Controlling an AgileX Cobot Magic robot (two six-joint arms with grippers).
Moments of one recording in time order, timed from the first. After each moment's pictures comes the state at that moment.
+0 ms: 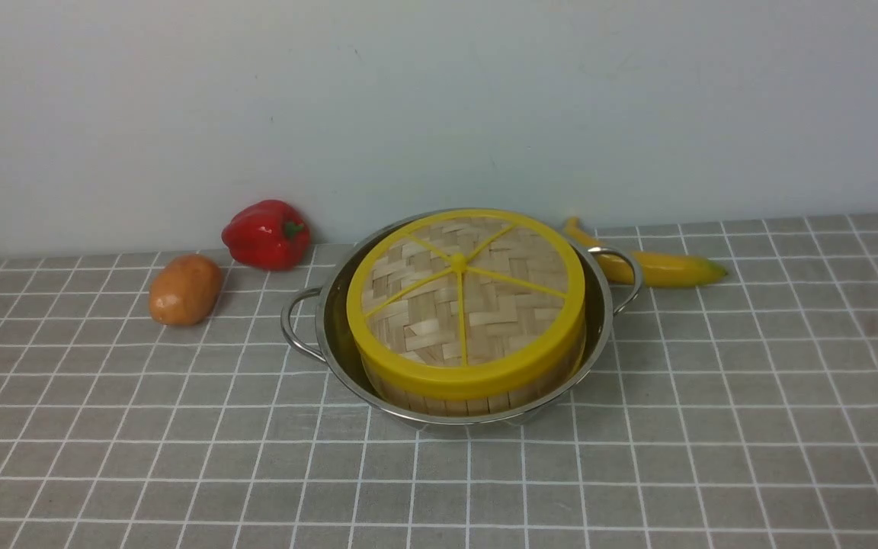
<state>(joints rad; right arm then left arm) -0.05 0.00 0.01 -0.03 0.25 0.25 0.10 0.00 0.01 0.04 0.37 0.08</state>
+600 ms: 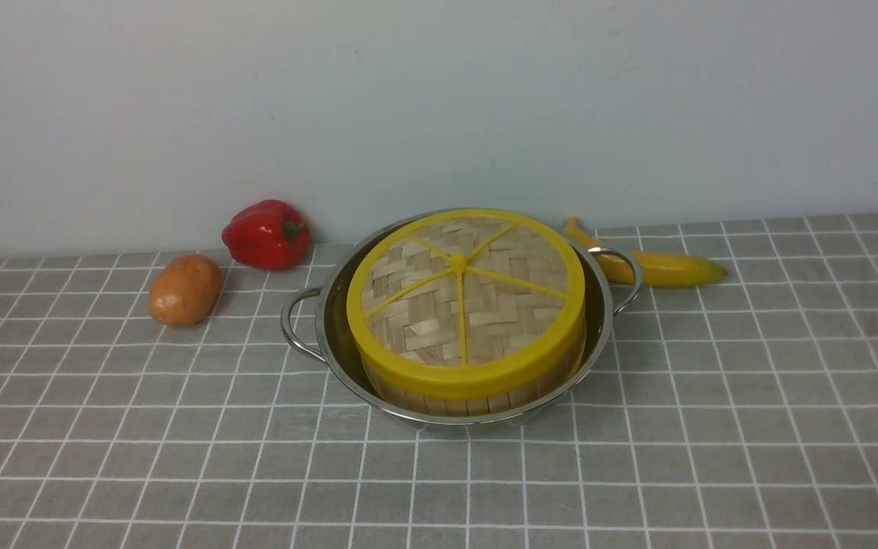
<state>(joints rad) -0.05 0.00 0.01 -0.03 0.25 0.25 0.10 0.00 0.01 0.04 0.37 0.08</state>
